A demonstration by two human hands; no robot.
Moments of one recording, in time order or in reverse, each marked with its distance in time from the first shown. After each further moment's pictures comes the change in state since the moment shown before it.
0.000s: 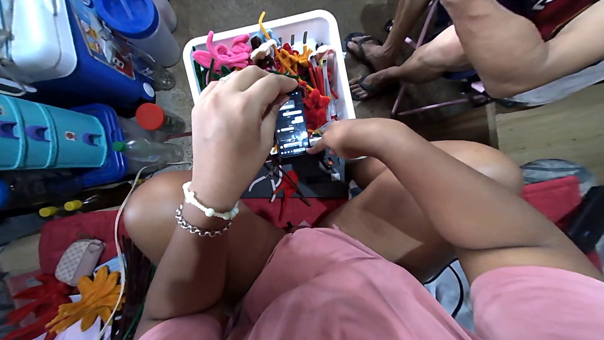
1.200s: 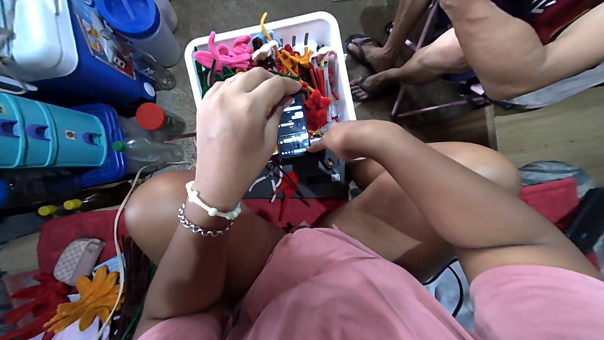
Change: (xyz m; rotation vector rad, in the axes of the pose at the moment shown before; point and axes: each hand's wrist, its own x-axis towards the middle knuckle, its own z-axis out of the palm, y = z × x) left_hand -0.003 0.003 -0.003 -0.017 -0.059 -0.008; right_hand -0.001 -0.009 -0.005 0.018 -0.071 0.094
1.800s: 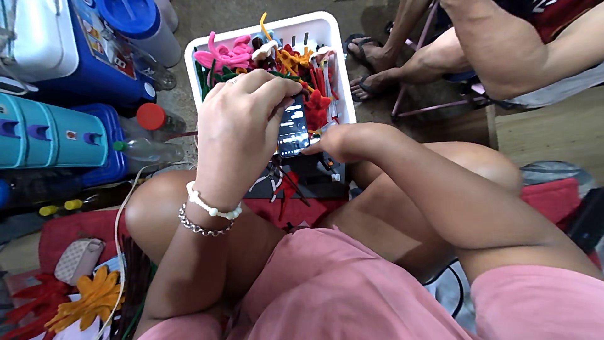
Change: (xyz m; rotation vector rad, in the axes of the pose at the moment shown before) left_hand 0.003 -0.001 0.004 0.006 0.019 0.008; right_hand 0.003 -0.002 0.002 0.020 0.019 -0.055
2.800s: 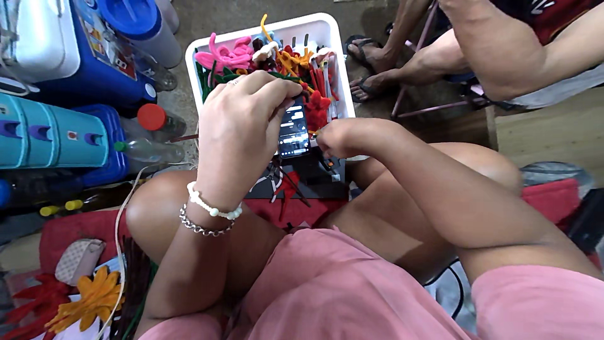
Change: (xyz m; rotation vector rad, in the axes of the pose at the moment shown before) left_hand -0.002 0.003 -0.003 0.000 -0.037 -0.012; right_hand 0.011 0.016 0.002 0.032 0.072 0.023
